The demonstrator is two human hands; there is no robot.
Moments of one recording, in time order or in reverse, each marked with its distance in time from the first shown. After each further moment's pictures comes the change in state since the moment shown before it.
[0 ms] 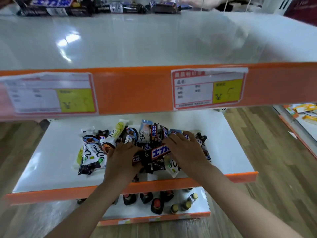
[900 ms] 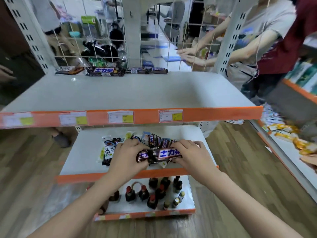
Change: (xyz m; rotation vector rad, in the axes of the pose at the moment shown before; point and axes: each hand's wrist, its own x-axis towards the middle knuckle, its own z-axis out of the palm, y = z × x) left_hand -0.102 0.099 -0.173 -0.068 0.076 0.171; right_hand -0.104 -0.034 -0.195 0.112 -0.037 0.120
